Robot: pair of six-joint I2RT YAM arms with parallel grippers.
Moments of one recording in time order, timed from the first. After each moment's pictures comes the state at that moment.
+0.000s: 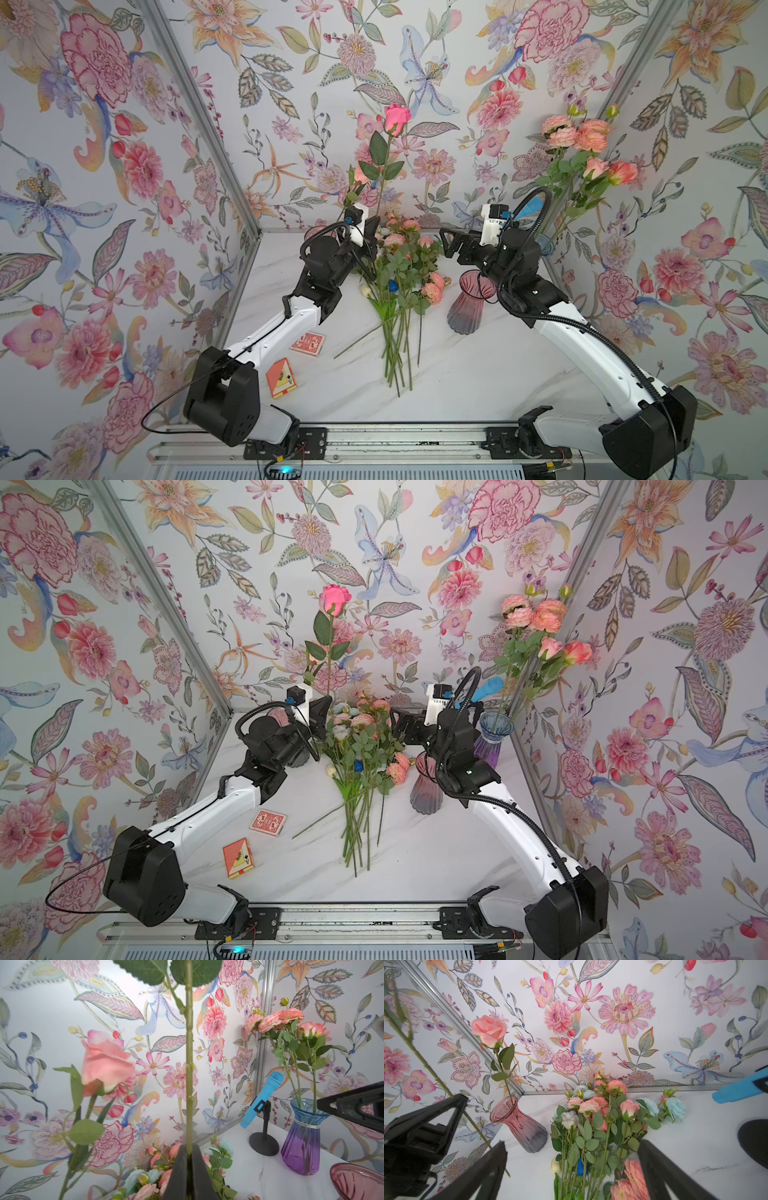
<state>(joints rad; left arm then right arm) -0.46 1.43 1.08 0.55 0.10 0.05 0.47 1.27 1.18 -0.06 -0.01 0.43</state>
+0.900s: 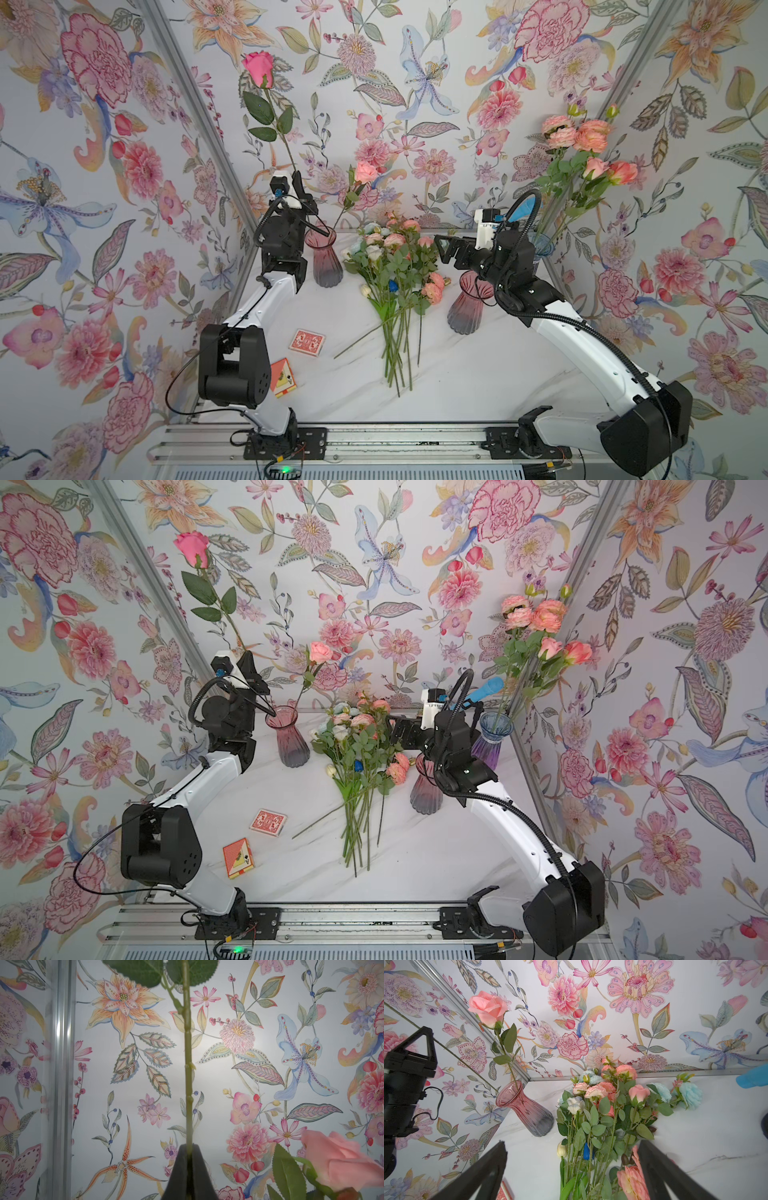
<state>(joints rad) -0.11 1.65 1.25 0.88 -0.07 -0.02 0.46 1.29 1.16 -0.08 -0.09 0.45</state>
